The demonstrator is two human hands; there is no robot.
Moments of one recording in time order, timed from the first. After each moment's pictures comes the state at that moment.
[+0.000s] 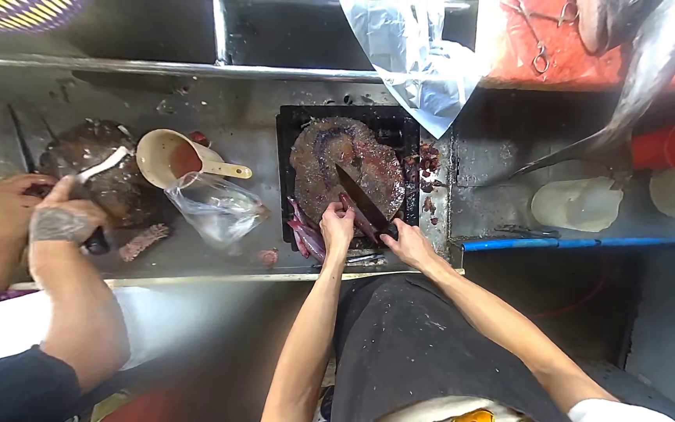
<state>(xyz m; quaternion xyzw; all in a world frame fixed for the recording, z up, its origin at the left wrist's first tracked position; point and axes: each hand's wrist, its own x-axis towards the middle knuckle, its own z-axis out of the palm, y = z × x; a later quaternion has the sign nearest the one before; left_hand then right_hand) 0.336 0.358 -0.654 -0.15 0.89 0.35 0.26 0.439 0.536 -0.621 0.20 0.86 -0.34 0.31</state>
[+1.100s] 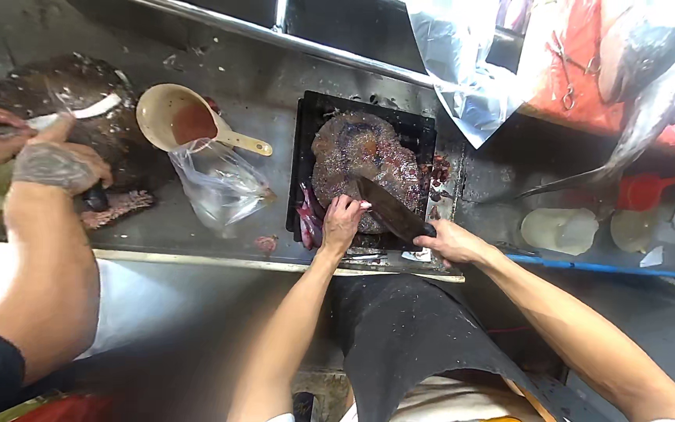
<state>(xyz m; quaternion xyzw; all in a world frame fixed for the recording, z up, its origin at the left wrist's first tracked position) 0.341 0.298 -0.696 0.23 0.91 0.33 0.04 0.404 0.572 -0.548 0.19 0.76 -0.36 0.50</state>
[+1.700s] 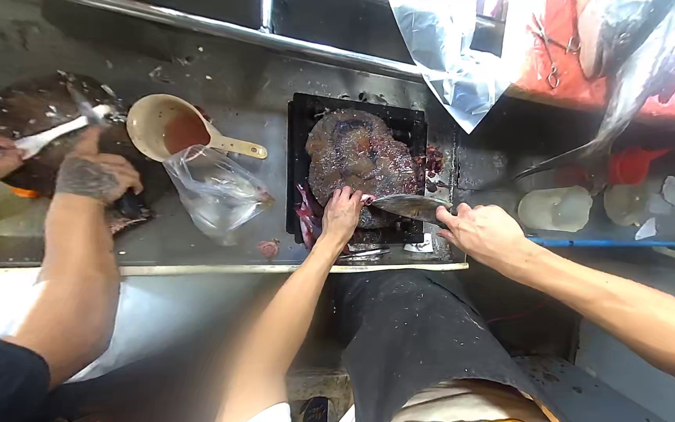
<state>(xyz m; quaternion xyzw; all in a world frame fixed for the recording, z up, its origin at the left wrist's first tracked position) 0.319 0.298 -0.682 0.28 0.92 0.25 0.15 0.415 0.551 -0.467 -0.06 0.93 0.11 0.35</state>
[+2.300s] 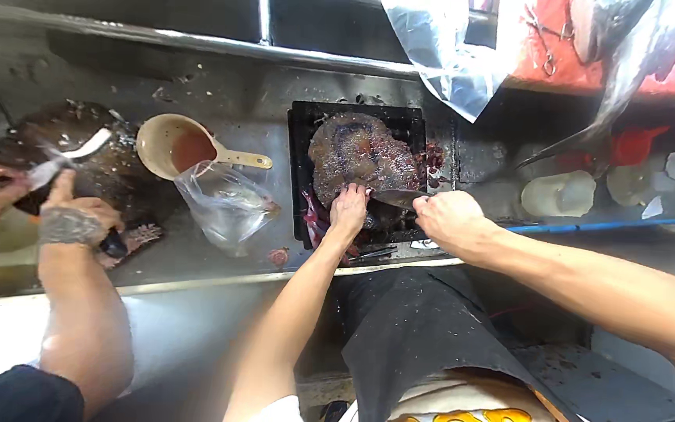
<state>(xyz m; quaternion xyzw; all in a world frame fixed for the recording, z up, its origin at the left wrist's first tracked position) 0.298 0.315 -0.664 0.26 0.92 0.16 0.24 0.368 0.472 -0.459 0.06 0.91 0.07 0.41</state>
